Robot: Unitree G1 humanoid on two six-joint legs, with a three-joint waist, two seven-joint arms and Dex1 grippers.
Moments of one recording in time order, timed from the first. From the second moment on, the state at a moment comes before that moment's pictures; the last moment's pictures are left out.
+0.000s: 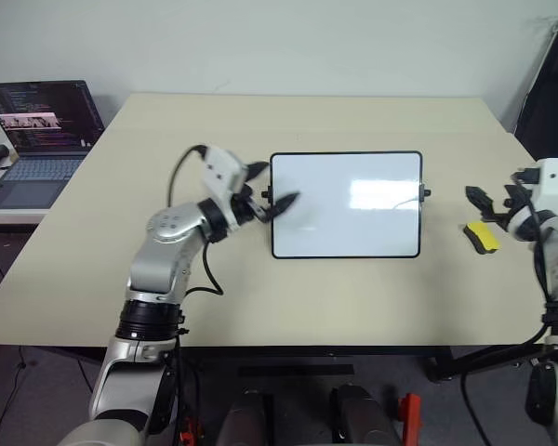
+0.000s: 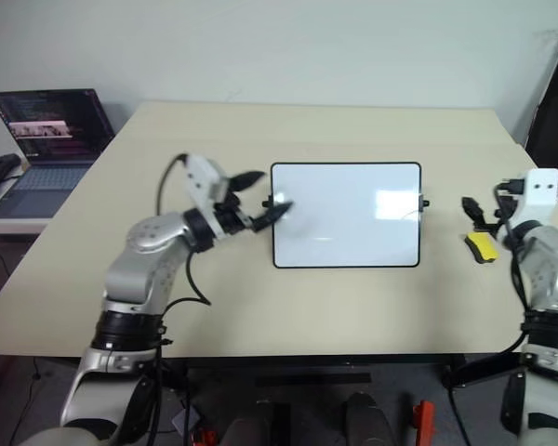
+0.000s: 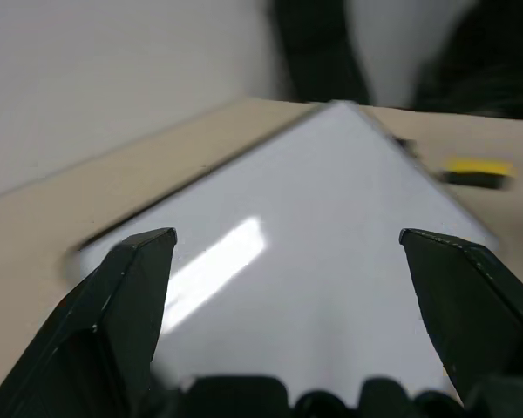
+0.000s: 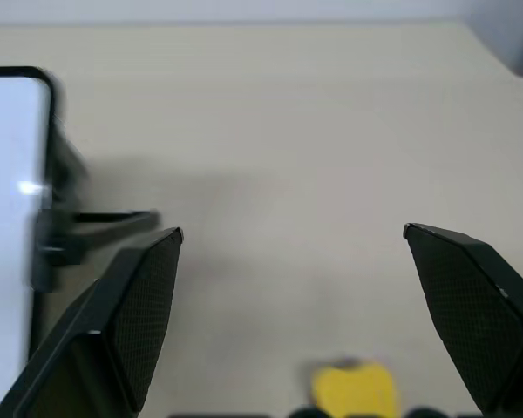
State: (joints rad) left arm -0.62 0.37 0.10 0.13 -0.25 0.27 -0.59; right arm -0.52 -0.57 -0.37 0.26 0.29 0.51 0.42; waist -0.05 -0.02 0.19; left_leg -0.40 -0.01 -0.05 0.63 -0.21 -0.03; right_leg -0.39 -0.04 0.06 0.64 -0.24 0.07
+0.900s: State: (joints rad) left arm -0.48 0.25 0.08 0.36 -0.10 0.12 -0.29; right arm -0.46 -0.39 -0.29 0.44 0.24 0.20 0.36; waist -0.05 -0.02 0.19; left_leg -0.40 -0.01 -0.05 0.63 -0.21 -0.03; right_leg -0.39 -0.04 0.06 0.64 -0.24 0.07
